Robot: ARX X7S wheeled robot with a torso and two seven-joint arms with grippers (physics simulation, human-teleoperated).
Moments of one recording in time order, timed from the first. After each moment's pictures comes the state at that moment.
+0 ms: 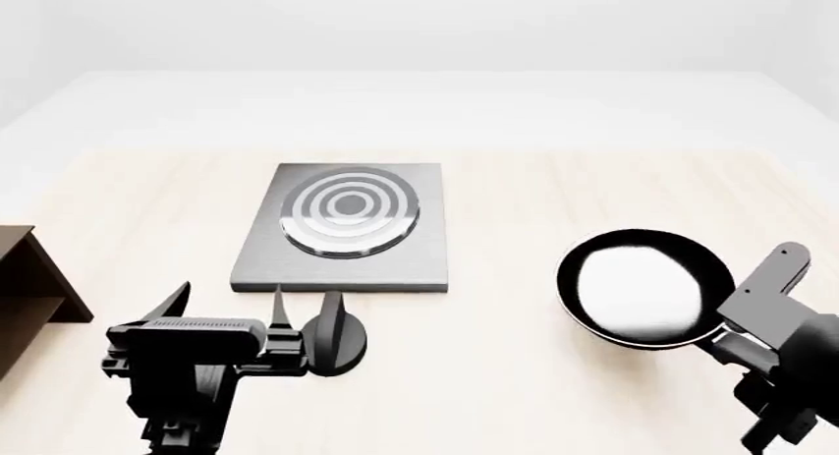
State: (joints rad) left arm -0.05 -0.32 0.10 0.44 -0.26 -0.40 -0.24; right arm 0.80 1.17 -0.75 -0.32 0.44 1.25 -0.34
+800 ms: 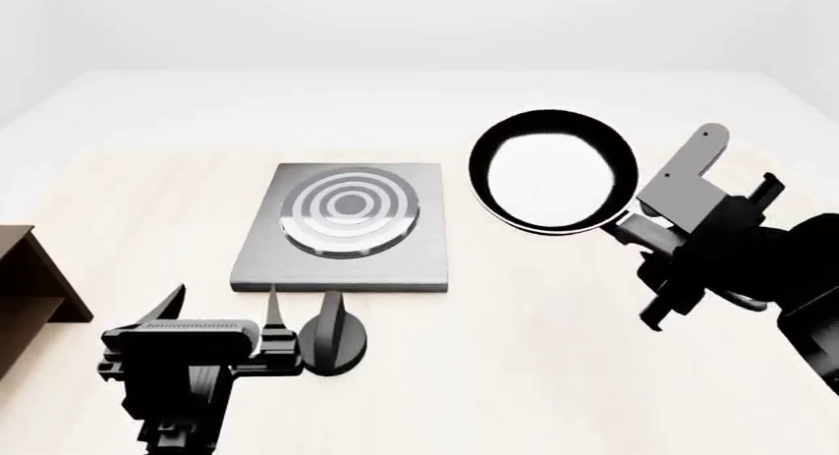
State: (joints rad) left arm -0.04 -0.33 0.09 0.41 -0.28 -0.37 -0.24; right arm 1.11 0.88 -0.82 -0.18 0.33 1.18 -0.41
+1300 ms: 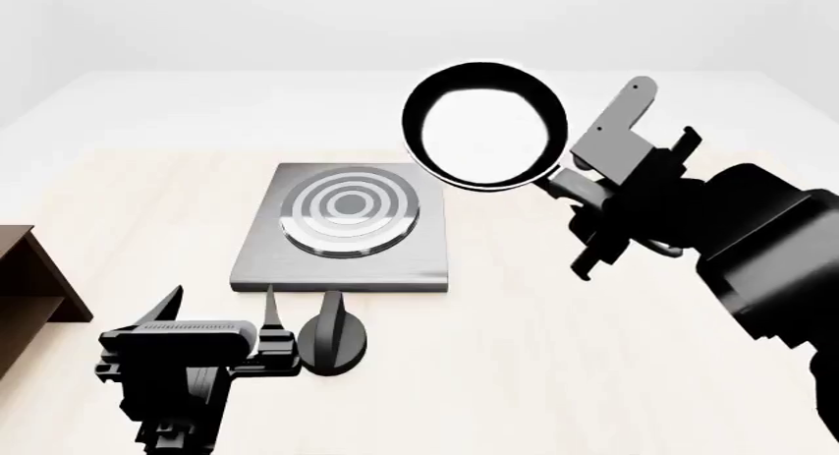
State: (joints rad) left arm -0.04 -0.33 0.09 0.40 -0.28 -0.34 -0.25; right arm 1.21 0.67 -0.85 0.01 0.29 1.05 -0.42
